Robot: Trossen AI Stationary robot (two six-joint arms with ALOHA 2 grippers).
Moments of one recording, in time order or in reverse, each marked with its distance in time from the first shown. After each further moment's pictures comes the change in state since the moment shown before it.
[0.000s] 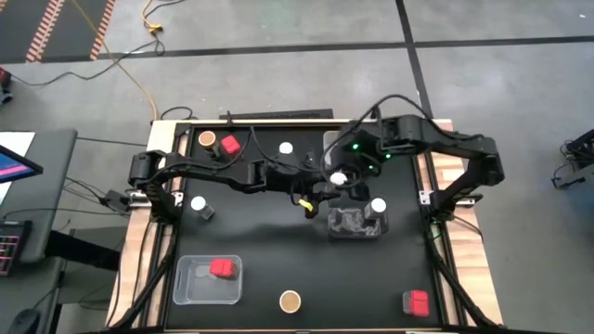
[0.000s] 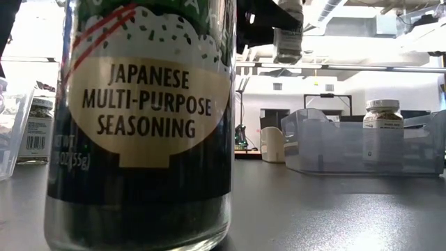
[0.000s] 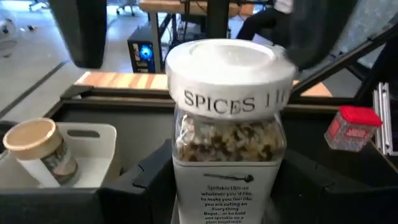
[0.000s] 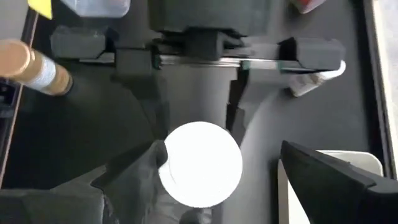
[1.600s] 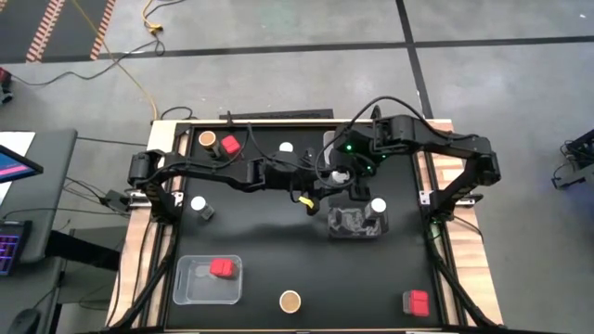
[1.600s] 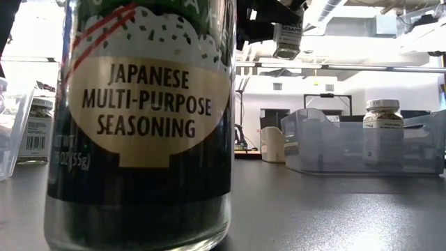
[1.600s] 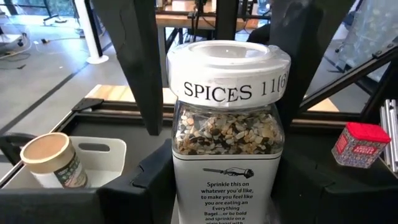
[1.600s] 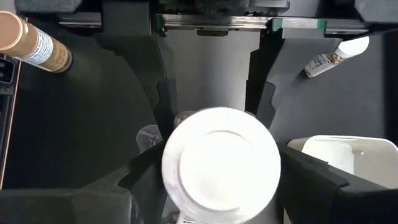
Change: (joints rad) left arm 0.001 -0.002 0.002 0.043 -0.013 -0.003; right arm -0.025 0.019 -0.003 -0.054 -0.031 -0.028
